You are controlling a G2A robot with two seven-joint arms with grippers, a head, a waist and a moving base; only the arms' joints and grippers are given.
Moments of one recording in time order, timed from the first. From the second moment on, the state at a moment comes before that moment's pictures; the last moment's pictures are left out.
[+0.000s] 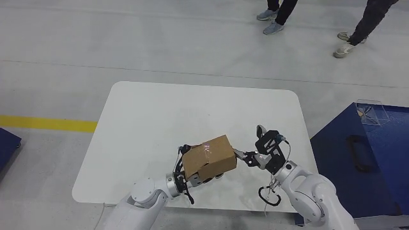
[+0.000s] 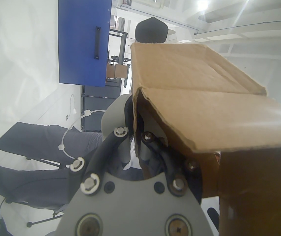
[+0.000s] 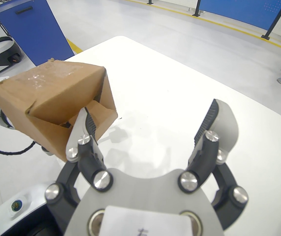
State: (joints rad) left arm 1.17 -1.35 -0.99 -1.25 -0.59 -0.26 -0.91; right arm -1.52 -1.15 1.43 -1.93 -1.14 -0.39 0.27
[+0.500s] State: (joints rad) left arm 1.17 -1.34 -1.00 -1.25 -0.61 -0.26 -0.93; right arm -1.52 -1.15 1.45 -1.91 -1.13 -0.37 0.25
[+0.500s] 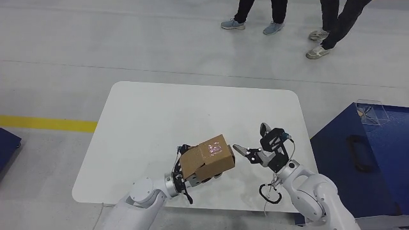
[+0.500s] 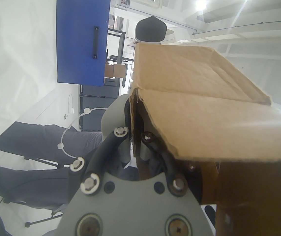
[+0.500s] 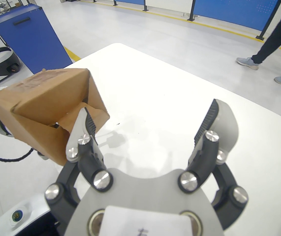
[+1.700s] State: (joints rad) left arm 1.16 -1.34 -1.01 -1.25 -0.62 -0.24 -0.95; right arm -1.50 -1.15 1.46 -1.87 -1.00 -0.36 0.30
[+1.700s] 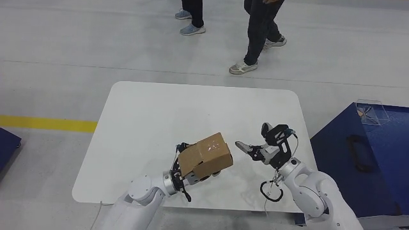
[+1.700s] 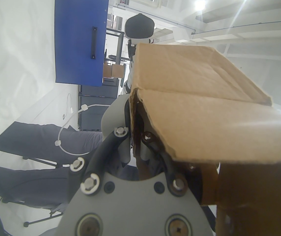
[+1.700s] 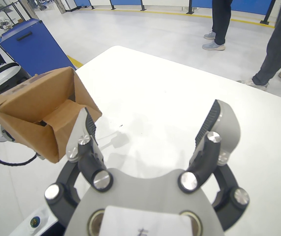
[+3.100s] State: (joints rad) left arm 1.19 -1.33 -1.02 -1.29 -0.56 -0.25 -0.91; right arm -1.48 -1.14 1.42 -1.91 -0.92 -0.38 0.38
